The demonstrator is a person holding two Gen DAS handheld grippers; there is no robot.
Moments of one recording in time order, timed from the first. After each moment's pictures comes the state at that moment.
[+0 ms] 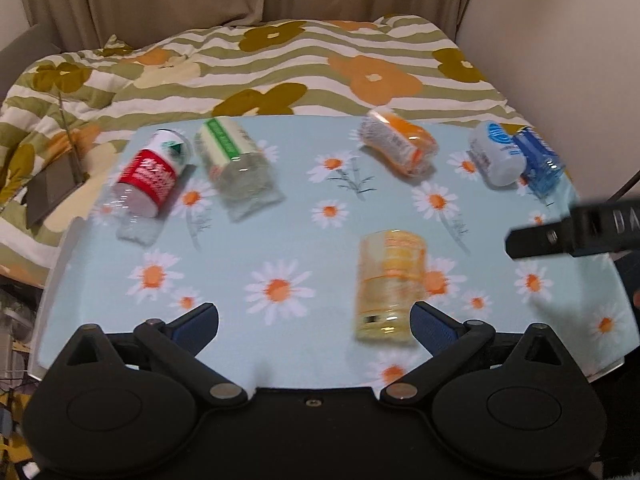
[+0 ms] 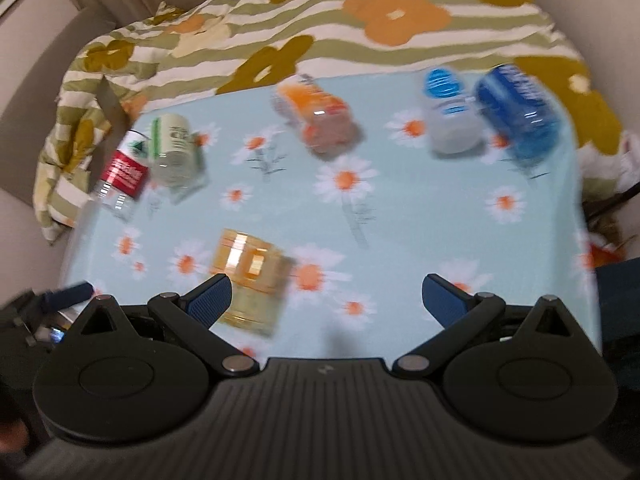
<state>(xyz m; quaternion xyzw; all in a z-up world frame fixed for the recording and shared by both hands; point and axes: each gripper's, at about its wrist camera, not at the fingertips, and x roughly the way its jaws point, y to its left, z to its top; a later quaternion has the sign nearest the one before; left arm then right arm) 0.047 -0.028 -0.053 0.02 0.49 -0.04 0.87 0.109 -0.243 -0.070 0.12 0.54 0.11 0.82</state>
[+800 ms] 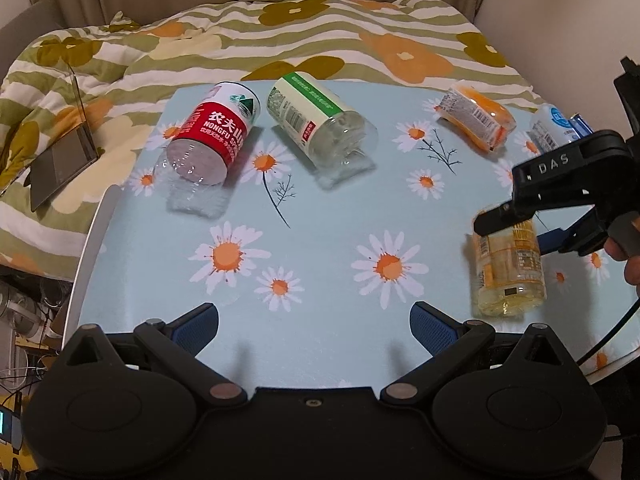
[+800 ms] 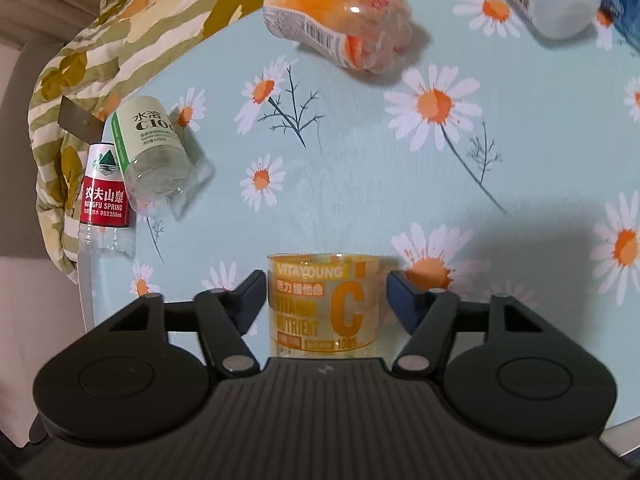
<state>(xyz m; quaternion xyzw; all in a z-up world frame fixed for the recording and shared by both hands) 0.063 0.063 -0.088 0.02 0.51 -0.04 0.86 0.172 -0.185 -0.156 0.24 0.63 0.07 0.73</state>
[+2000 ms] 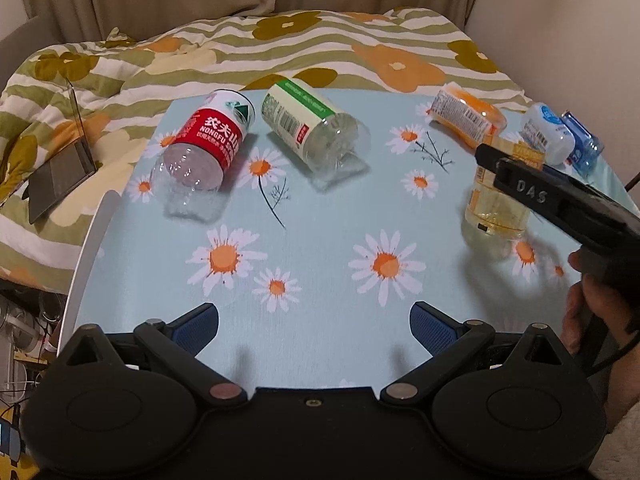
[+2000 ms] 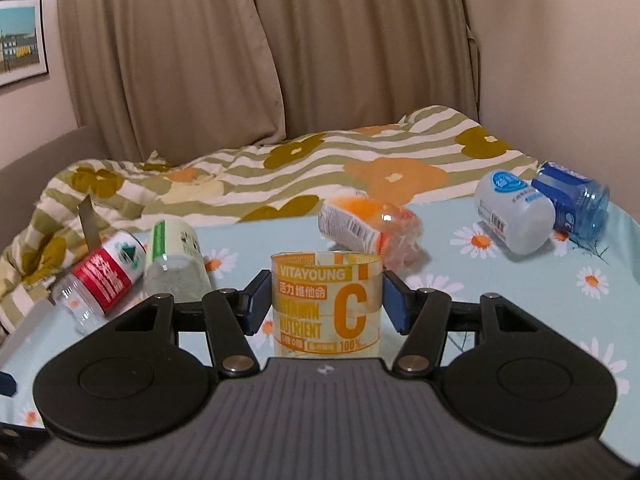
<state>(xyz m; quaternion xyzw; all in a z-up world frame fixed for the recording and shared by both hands) 0.051 0.062 -0.095 0.03 0.49 -0.05 0.87 0.091 -0.139 -0.156 0.09 0.24 0.02 0.97</state>
